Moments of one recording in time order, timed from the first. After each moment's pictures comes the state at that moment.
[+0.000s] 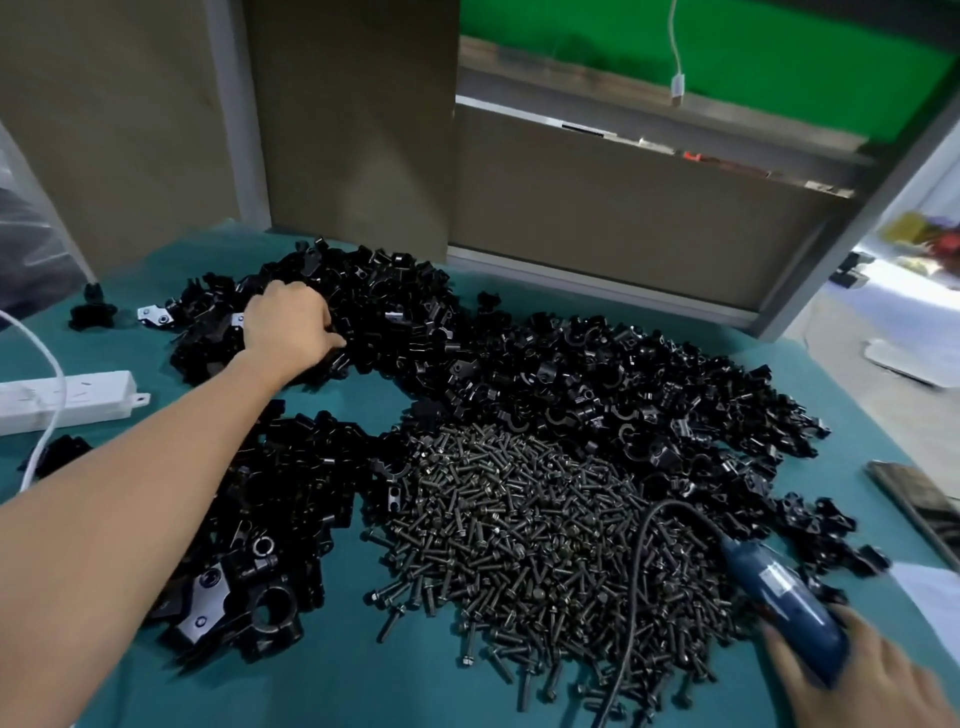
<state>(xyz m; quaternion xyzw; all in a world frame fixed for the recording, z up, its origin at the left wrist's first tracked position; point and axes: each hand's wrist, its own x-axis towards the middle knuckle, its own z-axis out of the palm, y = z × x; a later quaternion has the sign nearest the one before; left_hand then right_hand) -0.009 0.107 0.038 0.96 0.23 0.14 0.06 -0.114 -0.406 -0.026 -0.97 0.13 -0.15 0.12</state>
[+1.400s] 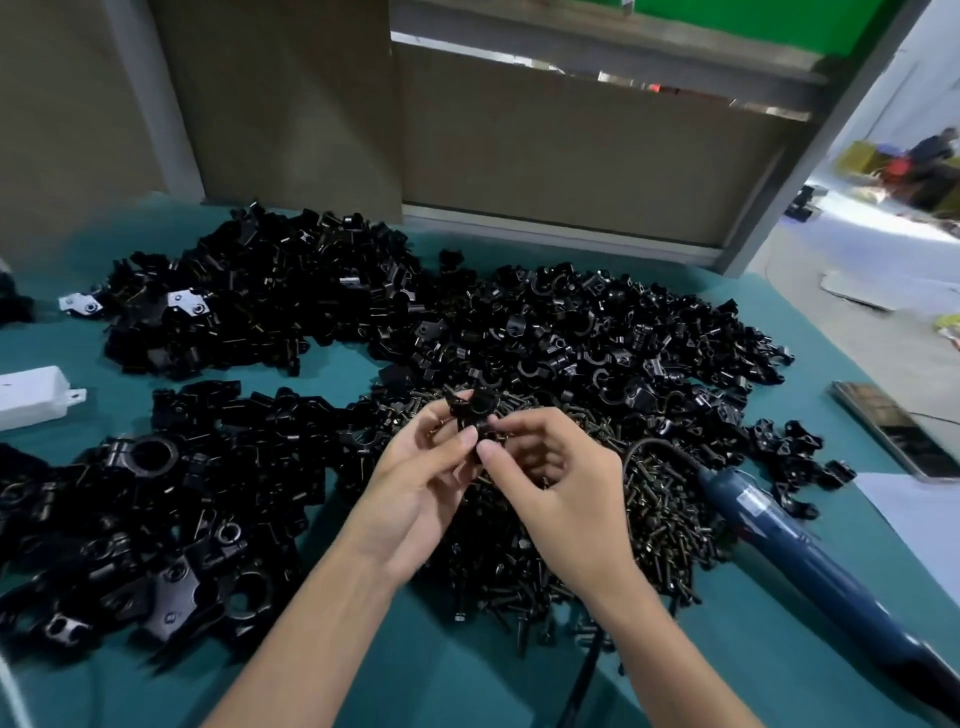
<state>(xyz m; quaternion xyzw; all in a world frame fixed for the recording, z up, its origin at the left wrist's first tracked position) -0.122 -0.086 -0.005 0.37 0.08 -0.01 0.92 -0.107 -0.227 0.012 -0.79 -0.23 -0.13 0.56</state>
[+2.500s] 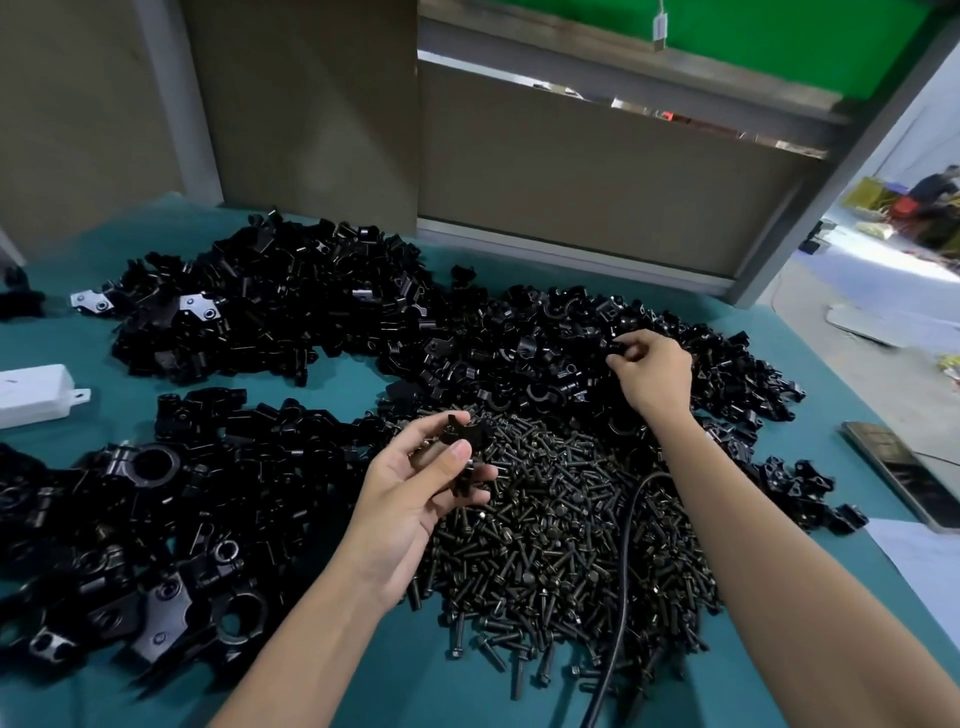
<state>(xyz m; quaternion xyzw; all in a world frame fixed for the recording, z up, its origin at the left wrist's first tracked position) -0.117 -0.078 -0.019 0.43 0.04 0.08 0.90 0.110 -0.289 0.012 -0.92 -0.01 -0.16 0.35</state>
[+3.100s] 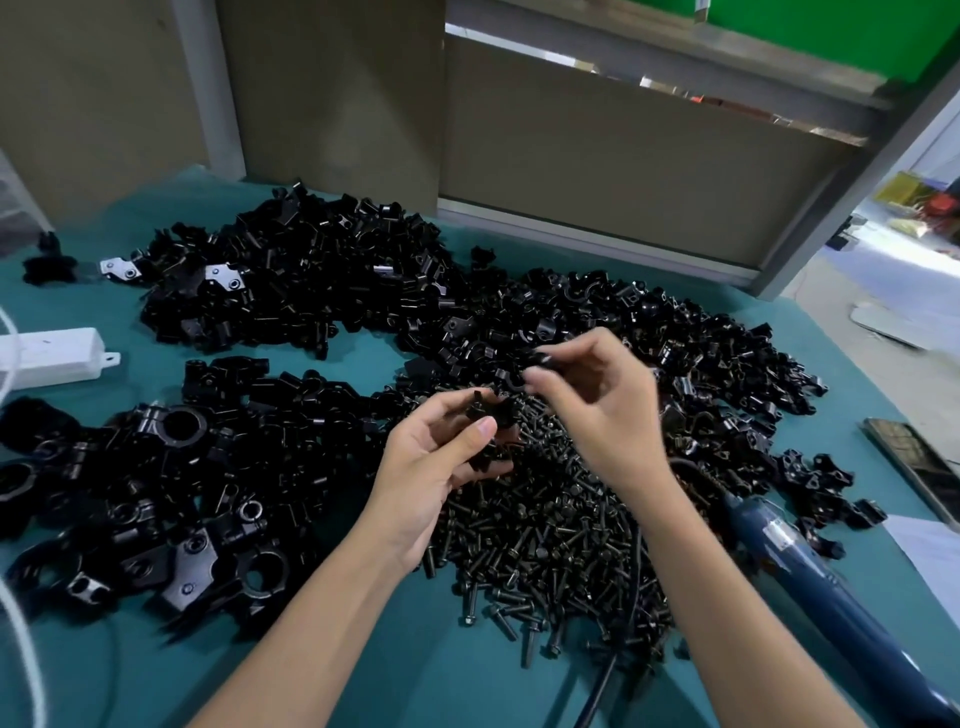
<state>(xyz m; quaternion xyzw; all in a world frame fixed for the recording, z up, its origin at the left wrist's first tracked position) -0.116 -0.080 -0.015 0.46 0.02 0.10 0.88 -0.033 -0.226 0.037 -0.77 -0.30 -0.12 0.55</state>
